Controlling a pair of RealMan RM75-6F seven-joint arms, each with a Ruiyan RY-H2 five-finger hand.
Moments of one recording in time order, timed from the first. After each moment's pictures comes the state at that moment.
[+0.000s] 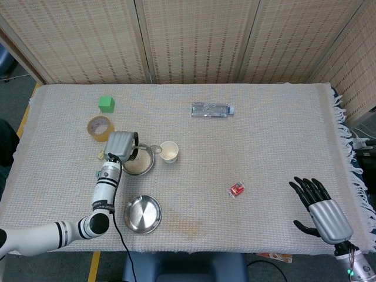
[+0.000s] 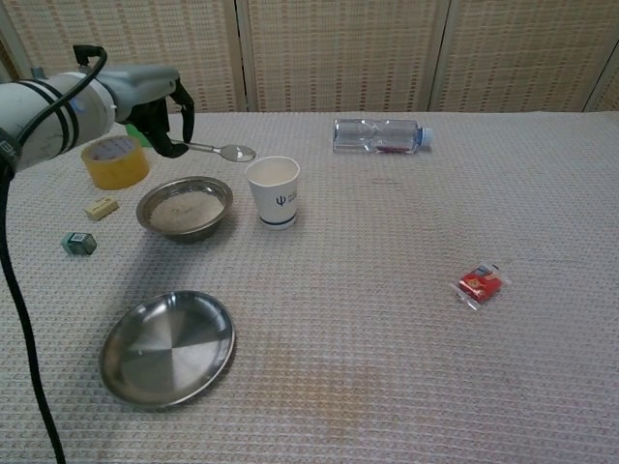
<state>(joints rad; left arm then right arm) -0.92 -1.57 -0.40 -1.49 0.58 1.07 0.86 0.11 -1.08 -0.06 -1.64 -1.70 1.44 0.00</state>
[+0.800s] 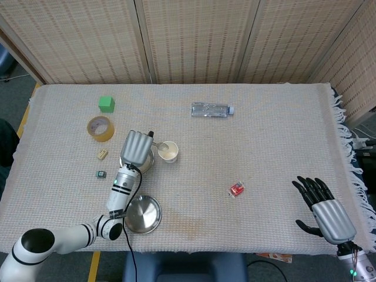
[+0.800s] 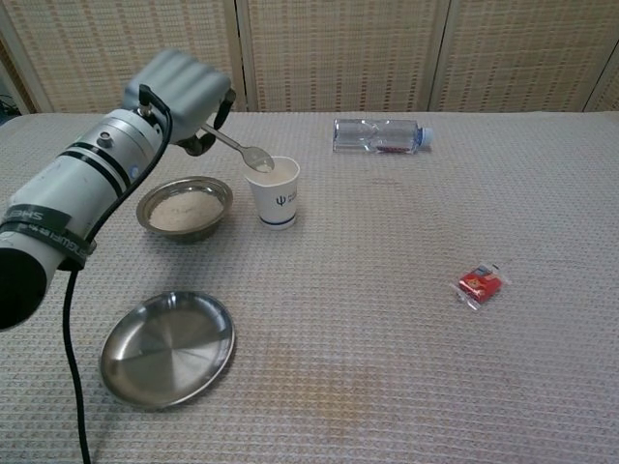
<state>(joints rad) -0.98 -1.86 -0.15 -0.99 1.07 1.30 0.83 0.11 -1.07 -0.06 -1.64 -1.70 1.44 0.01</state>
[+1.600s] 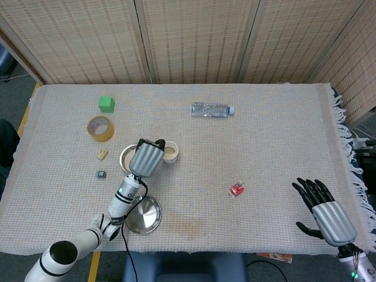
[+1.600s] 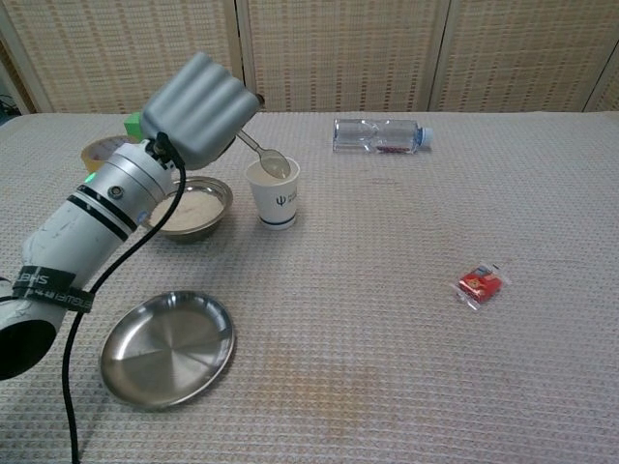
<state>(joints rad) -0.94 -2.08 -0.08 -0.50 1.39 1.43 0.71 0.10 -1.06 -0.07 -1.65 -1.71 1.45 0.01</state>
